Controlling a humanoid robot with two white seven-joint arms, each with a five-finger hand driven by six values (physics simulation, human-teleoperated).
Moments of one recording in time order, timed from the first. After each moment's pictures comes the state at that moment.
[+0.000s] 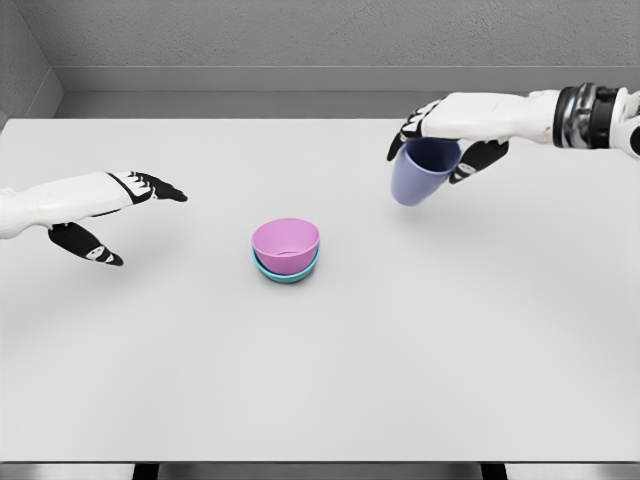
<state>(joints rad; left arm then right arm) -0.56 0.98 -0.63 -1.44 -0.04 -0.61 -0.50 -1.07 -0.78 0.98 -1.38 0.09 -0.45 0.61</state>
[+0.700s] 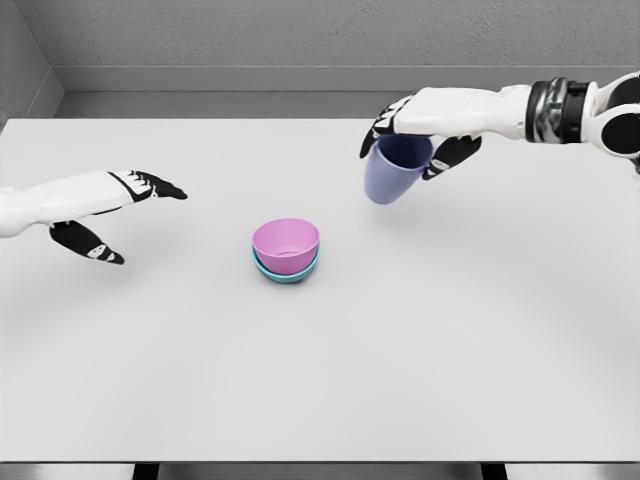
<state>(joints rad) -0.56 0.97 -0.63 -1.43 -0.04 -0.61 -0.51 -1.08 -0.71 0.98 -1.38 0.09 -0.45 0.61</state>
